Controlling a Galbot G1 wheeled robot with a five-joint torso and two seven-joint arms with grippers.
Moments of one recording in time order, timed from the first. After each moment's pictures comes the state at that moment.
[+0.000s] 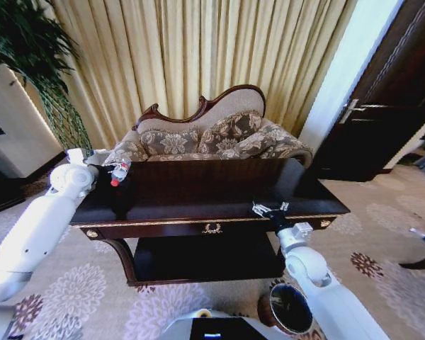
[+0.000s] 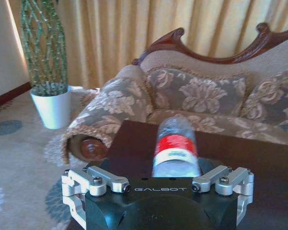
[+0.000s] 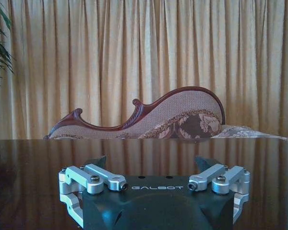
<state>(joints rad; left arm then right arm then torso) 0.54 -0.69 -0.26 -1.54 -1.21 0.73 -0.51 -1.38 1.06 0.47 2.05 0.49 -0.08 0.17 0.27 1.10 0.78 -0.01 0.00</state>
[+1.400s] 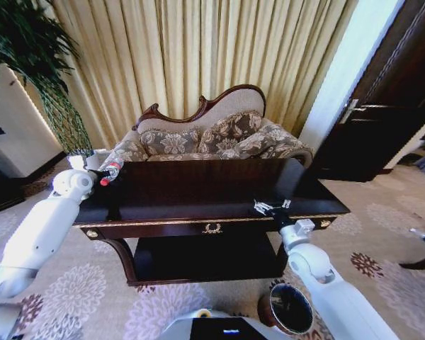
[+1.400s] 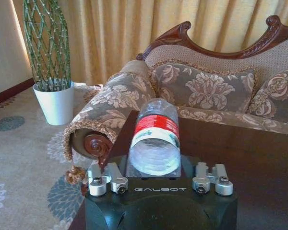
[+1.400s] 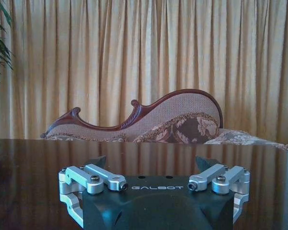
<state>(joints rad) 0.53 -0.74 -0.25 -1.43 -1.12 0.68 -0.42 -1.37 1.00 0.48 2.06 0.52 -0.10 0.19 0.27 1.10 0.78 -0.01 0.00</state>
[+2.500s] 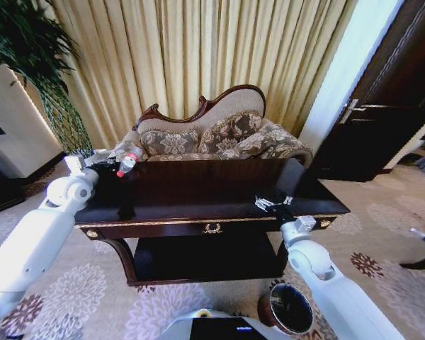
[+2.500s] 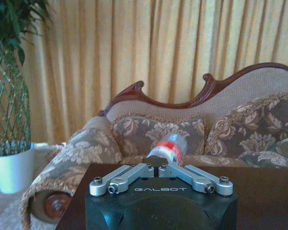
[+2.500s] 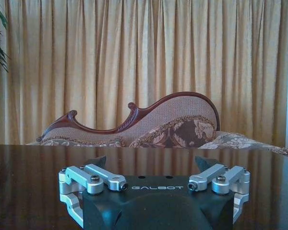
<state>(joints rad) 0.73 -0.69 -0.38 -1.65 -0.99 0.47 -0.22 -1.34 0.97 0.45 2.07 0.55 -0.11 0.24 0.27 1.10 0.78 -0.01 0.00</state>
